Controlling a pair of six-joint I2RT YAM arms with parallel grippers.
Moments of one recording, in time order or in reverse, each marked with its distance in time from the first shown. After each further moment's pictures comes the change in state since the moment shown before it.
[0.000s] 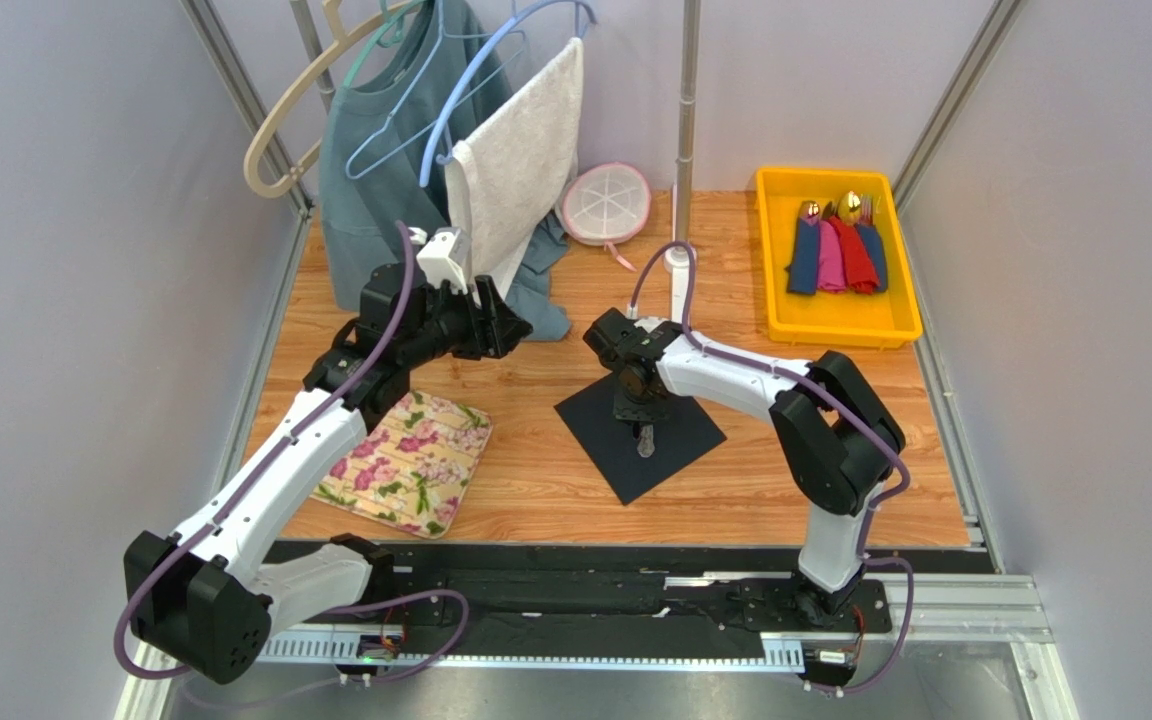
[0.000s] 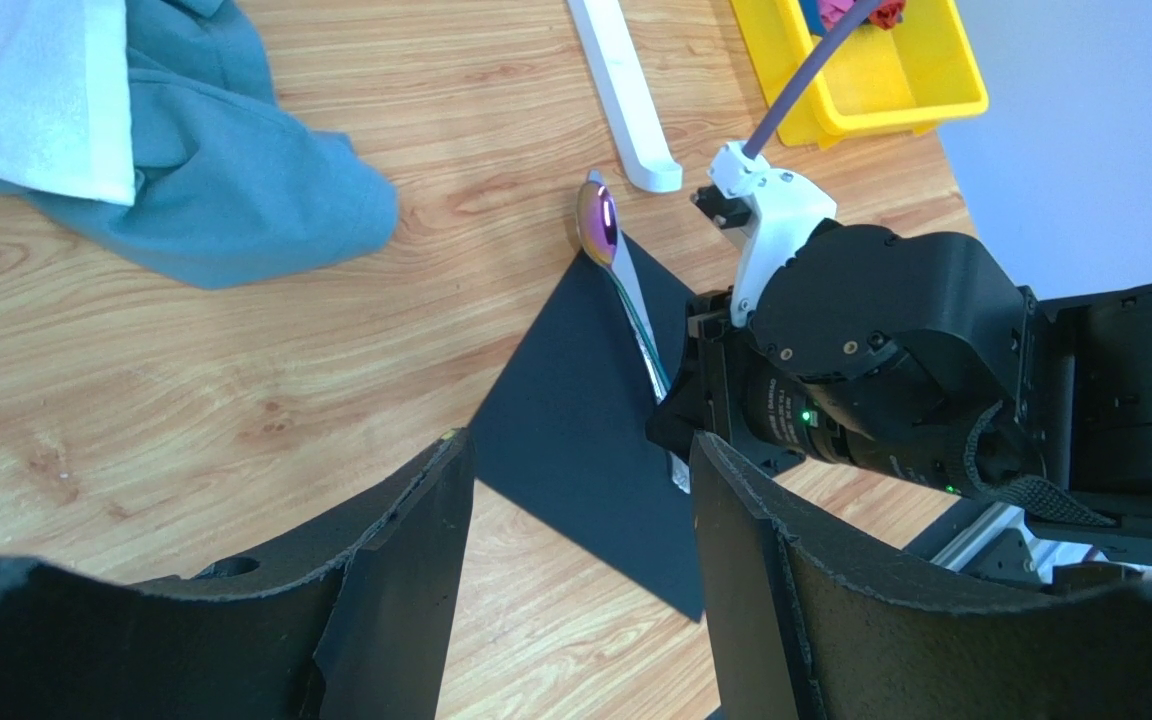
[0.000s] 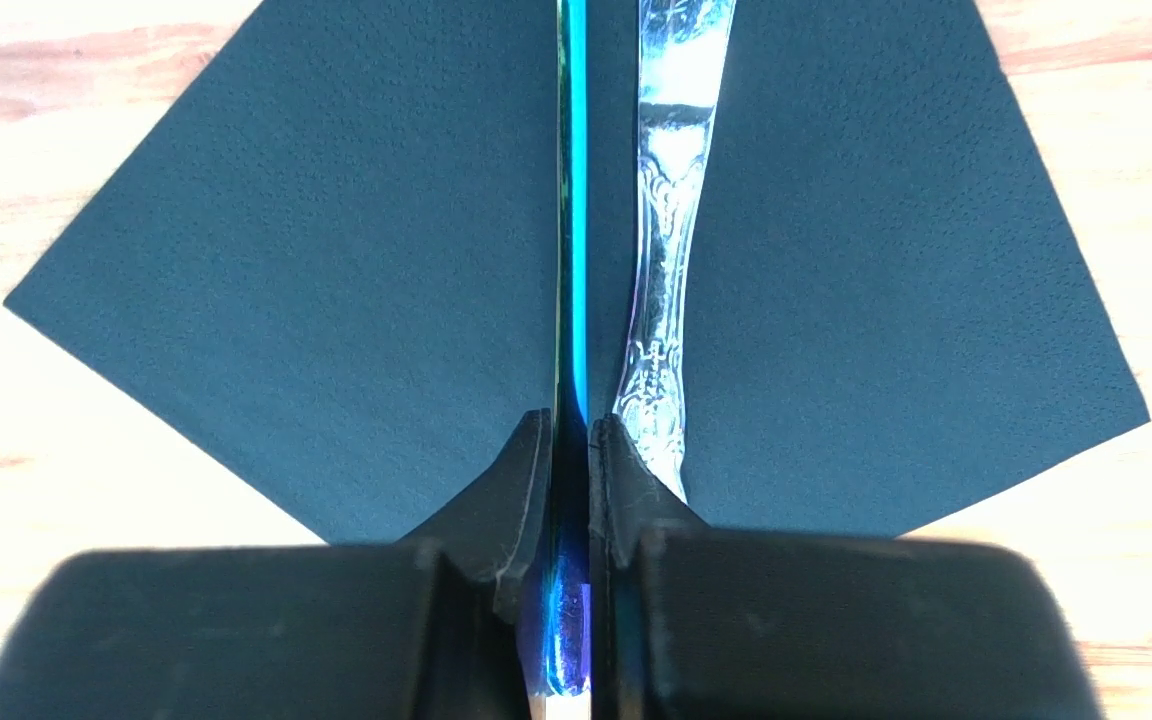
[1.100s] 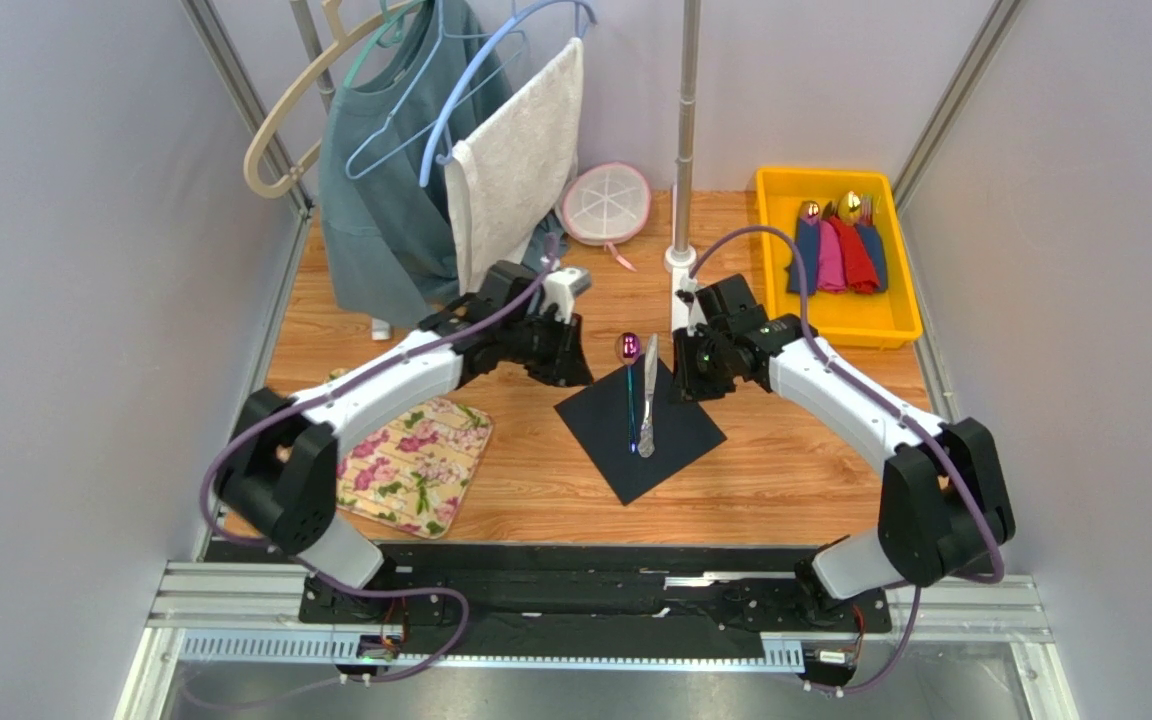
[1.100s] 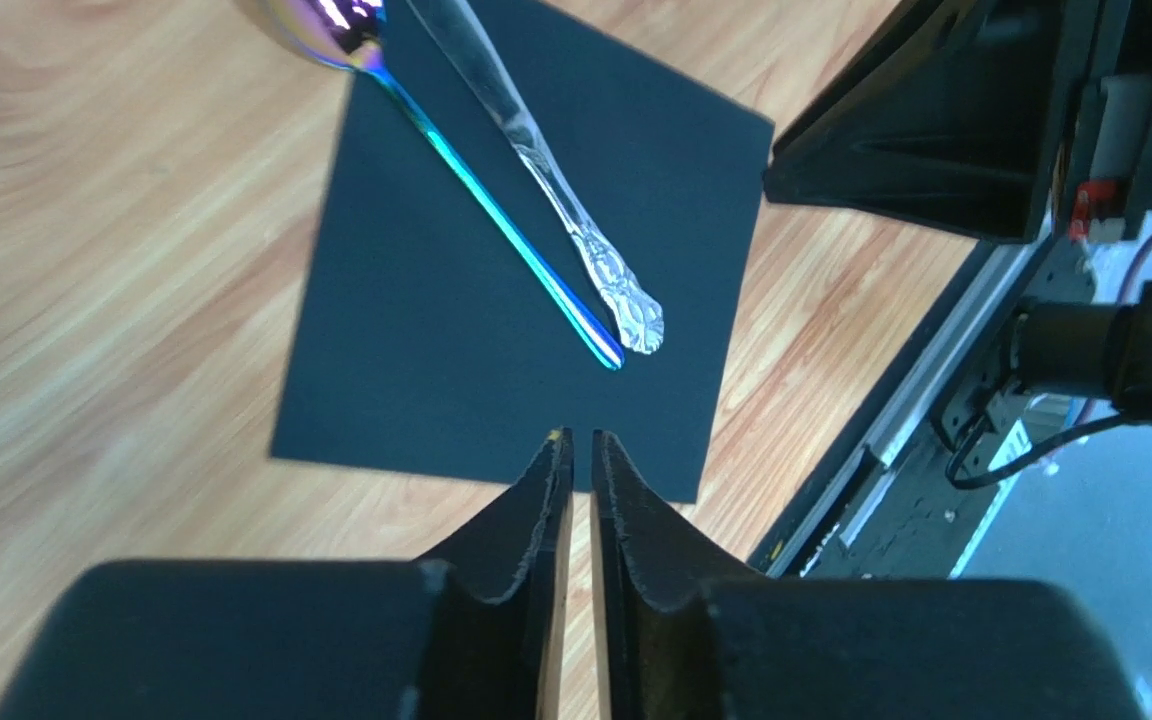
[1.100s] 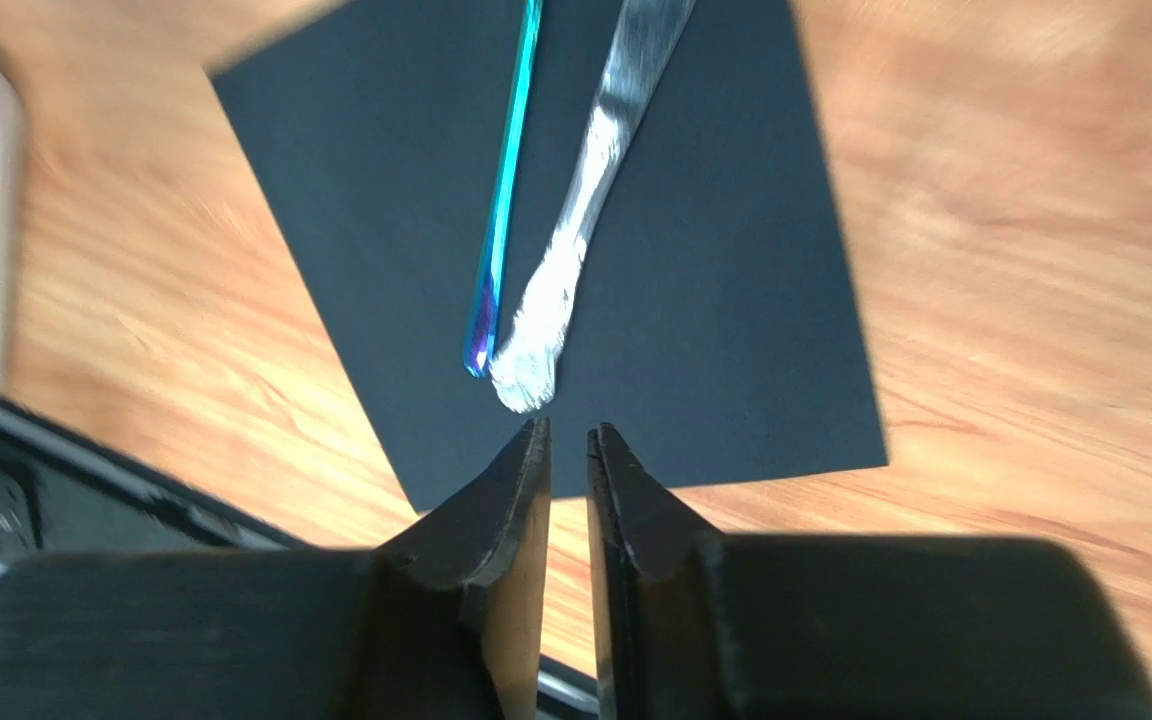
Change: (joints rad) left arm -0.177 0.413 0.137 -0.048 0.202 0.167; right arm -0.296 -0.384 -0.183 0.092 -0.413 -0.471
